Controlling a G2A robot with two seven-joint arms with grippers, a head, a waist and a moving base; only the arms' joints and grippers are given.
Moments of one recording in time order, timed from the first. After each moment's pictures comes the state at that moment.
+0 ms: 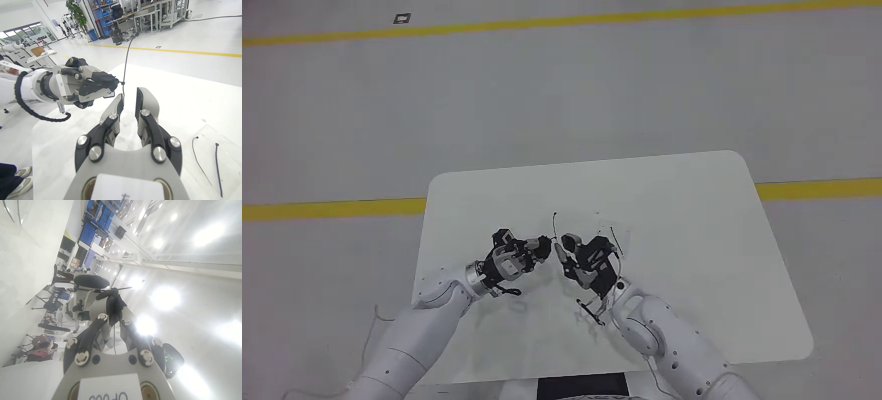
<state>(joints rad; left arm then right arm) 1.38 -1.09 -1.07 -1.31 -1.01 -0.04 -1.02 -1.54 -1.30 0.93 -1.59 -1.25 -0.18 -0.13</state>
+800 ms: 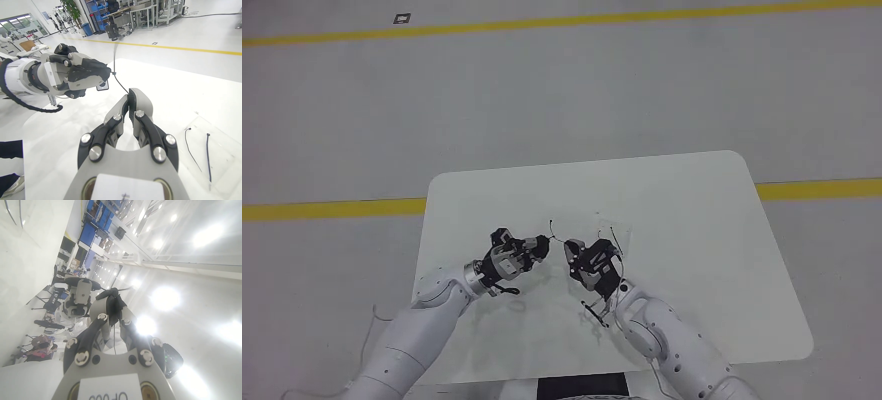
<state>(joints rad) 1.38 -1.09 -1.08 -1.30 -1.01 -0.04 -1.02 -1.57 -1.29 0.95 -1.59 -1.28 -0.16 -0.12</state>
